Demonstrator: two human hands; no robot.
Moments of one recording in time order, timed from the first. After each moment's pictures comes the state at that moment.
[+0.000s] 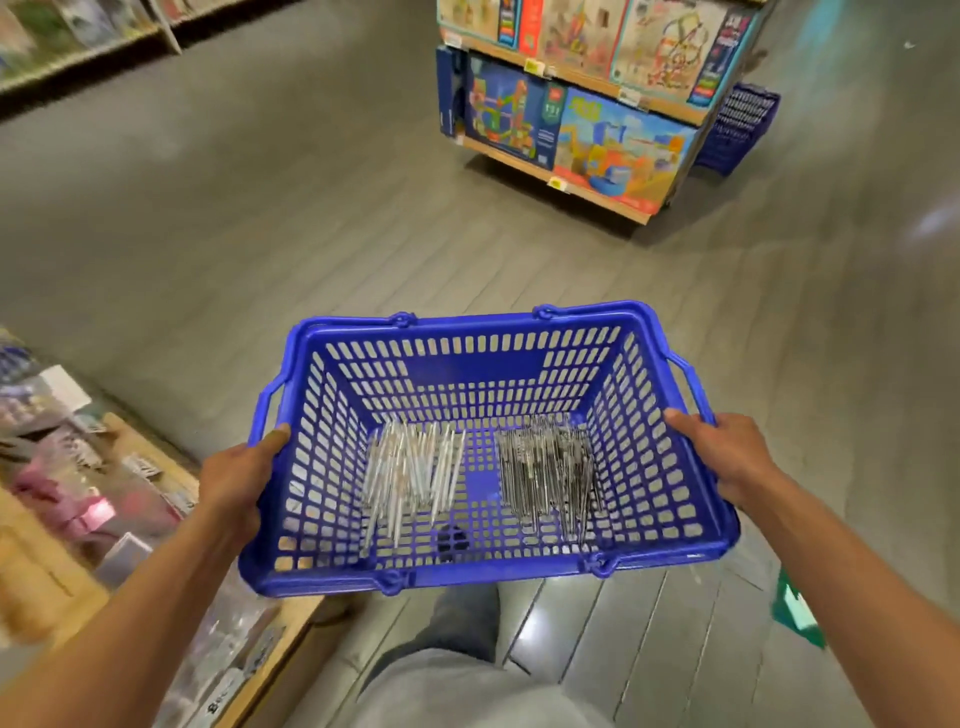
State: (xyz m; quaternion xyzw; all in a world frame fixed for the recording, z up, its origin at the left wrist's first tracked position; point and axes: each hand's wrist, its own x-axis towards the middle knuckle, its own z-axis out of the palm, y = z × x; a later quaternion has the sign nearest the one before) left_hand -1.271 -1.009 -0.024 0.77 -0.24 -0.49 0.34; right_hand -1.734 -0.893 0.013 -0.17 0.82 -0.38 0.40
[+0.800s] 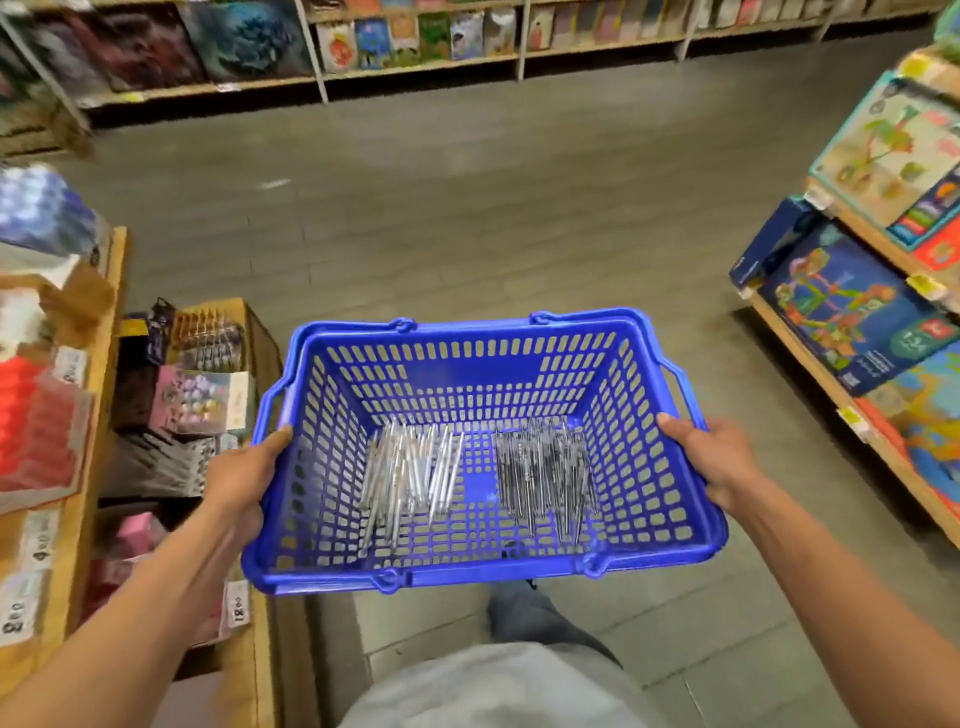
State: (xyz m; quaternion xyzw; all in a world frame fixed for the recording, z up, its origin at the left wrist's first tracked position) left_hand -1.122 -1.369 -0.027 0.79 0.03 -0.37 0.49; right_hand -1.557 -1.559 0.009 -0.40 0.70 -0.24 0.53
